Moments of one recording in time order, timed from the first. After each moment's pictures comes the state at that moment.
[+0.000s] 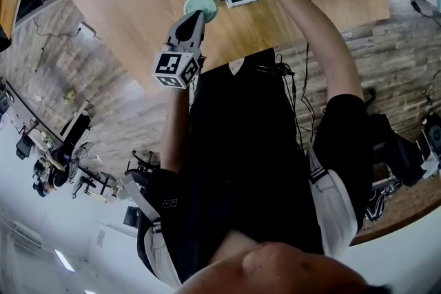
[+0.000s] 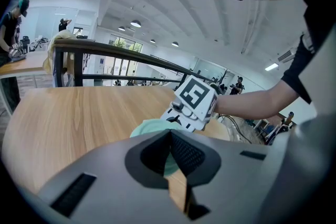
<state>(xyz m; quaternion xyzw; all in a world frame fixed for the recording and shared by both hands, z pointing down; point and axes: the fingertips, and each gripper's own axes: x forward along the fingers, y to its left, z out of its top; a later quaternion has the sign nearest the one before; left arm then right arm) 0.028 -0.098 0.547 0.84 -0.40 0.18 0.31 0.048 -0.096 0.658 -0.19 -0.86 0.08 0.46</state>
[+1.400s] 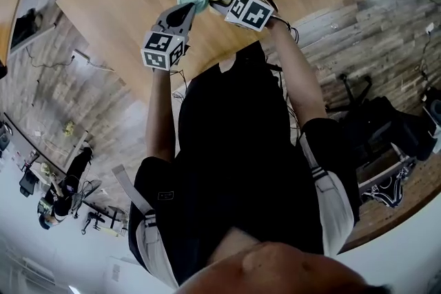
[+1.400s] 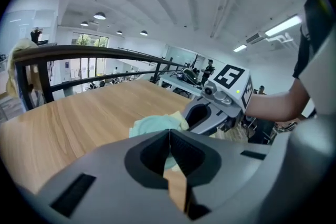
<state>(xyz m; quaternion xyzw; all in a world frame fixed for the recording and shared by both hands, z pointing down) 0.026 -0.088 0.549 0.91 -0.25 0.25 0.24 0.060 -0.073 0.595 0.19 -0.89 0.22 0.34</state>
